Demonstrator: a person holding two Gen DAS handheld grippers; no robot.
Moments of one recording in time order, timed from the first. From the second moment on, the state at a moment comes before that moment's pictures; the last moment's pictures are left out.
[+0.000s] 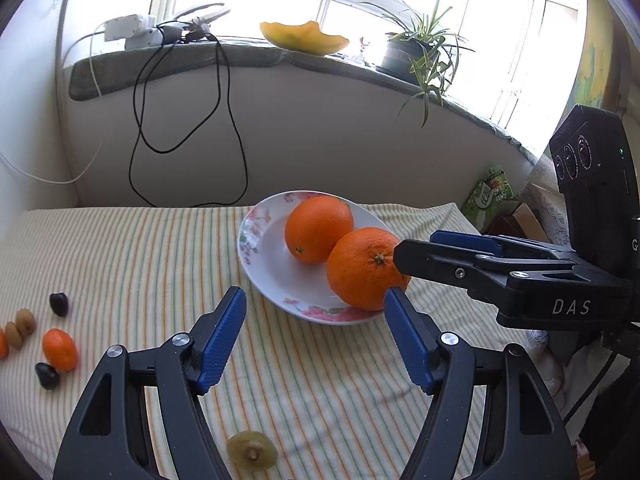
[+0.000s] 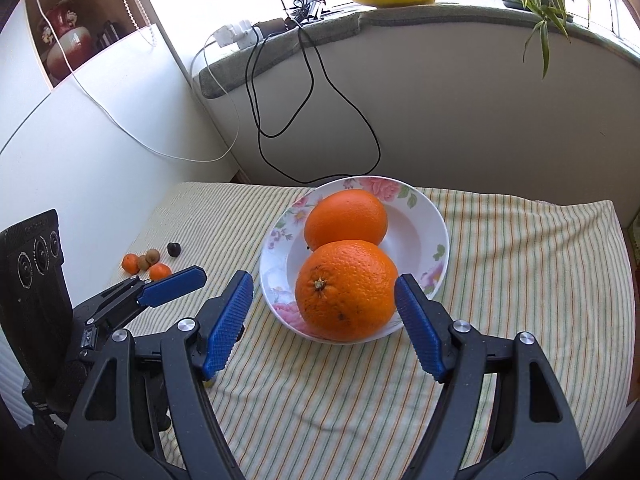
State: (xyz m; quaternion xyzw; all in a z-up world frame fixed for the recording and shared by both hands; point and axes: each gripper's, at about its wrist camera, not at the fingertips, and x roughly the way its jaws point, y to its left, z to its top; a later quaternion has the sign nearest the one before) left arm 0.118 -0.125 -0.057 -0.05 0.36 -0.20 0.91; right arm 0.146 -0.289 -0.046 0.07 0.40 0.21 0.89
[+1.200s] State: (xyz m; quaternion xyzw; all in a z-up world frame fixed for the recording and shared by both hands) left arm 0.112 0.060 -0.106 -0.11 0.40 -0.08 0.91; right arm 0.071 -0.164 -0.110 -0.05 0.44 0.31 0.84
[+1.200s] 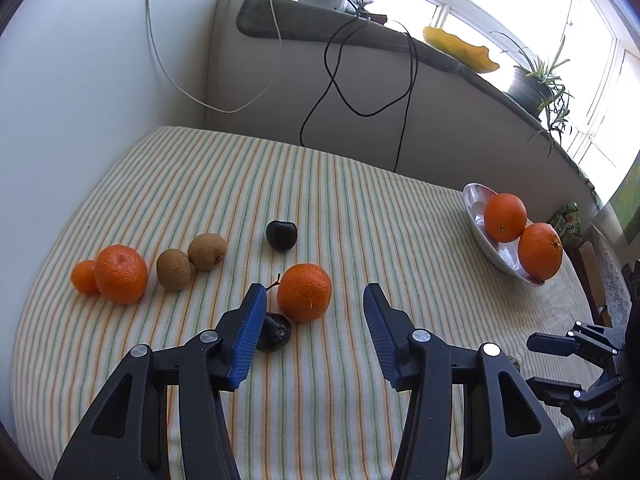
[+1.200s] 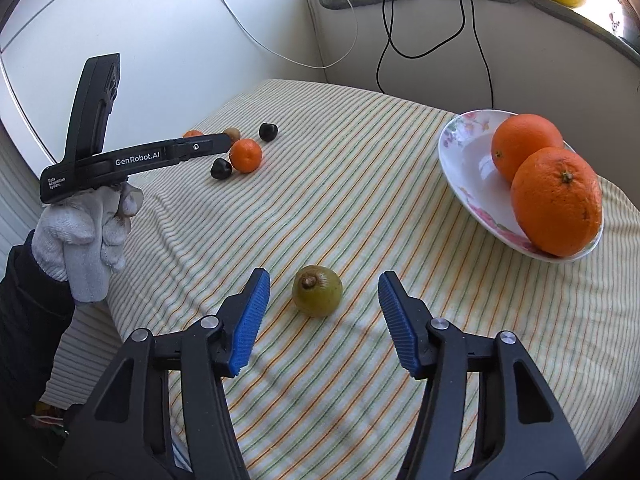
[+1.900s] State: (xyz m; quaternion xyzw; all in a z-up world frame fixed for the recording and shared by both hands) left arm 0.129 0.065 -0.120 -0.09 0.41 -0.06 0.91; right arm 0.081 -0.143 -0.138 -0.07 0.47 0.31 0.82
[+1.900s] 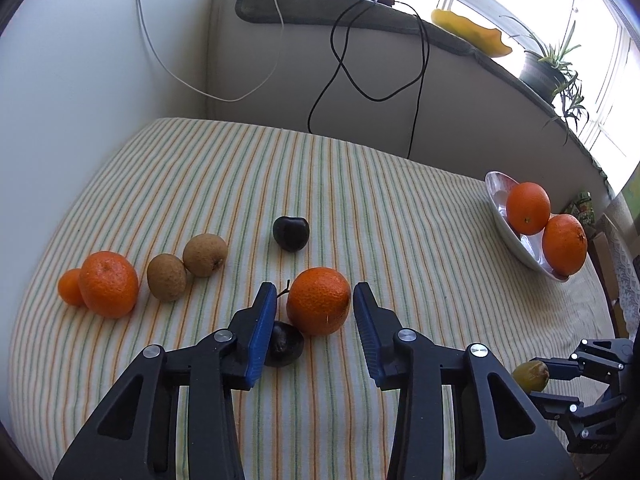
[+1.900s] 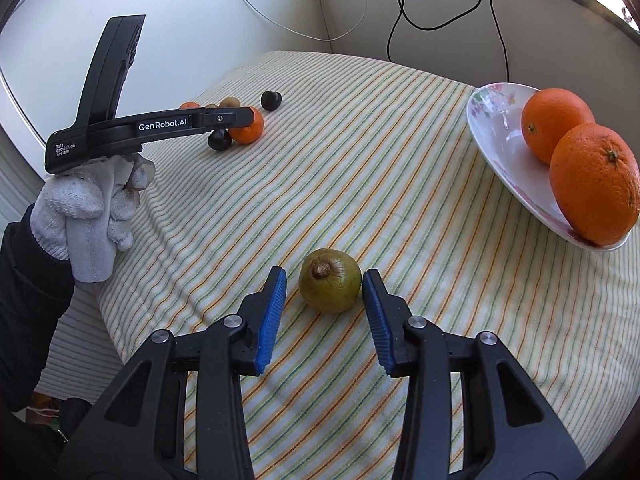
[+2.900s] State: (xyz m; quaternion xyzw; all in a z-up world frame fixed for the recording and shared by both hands) left arm 0.140 0.015 -0.084 -0.11 0.37 -0.14 0.91; right arm 0.086 -0.172 -0.098 -0.03 0.43 0.29 0.86
